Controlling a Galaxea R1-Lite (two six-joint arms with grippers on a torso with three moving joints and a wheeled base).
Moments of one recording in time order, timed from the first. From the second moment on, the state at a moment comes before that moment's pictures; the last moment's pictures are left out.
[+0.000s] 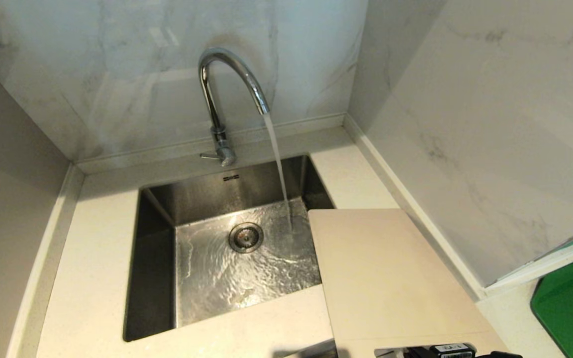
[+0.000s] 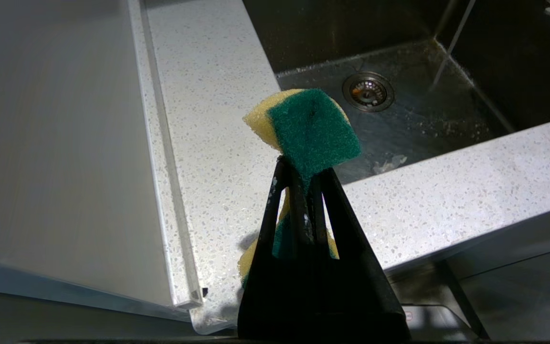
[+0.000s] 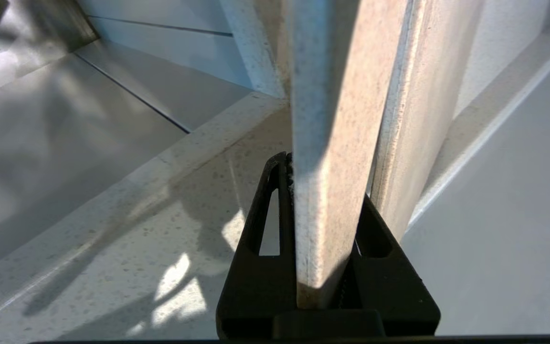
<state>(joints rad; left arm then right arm) -0.01 0.00 0.00 0.00 0.00 -0.02 0.78 1.56 0.00 -0.95 -0.52 -1.07</state>
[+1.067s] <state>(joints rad) -0.01 0.00 0.00 0.00 0.00 -0.02 0.70 1.38 -0.20 -0.66 -0.51 -1.38</state>
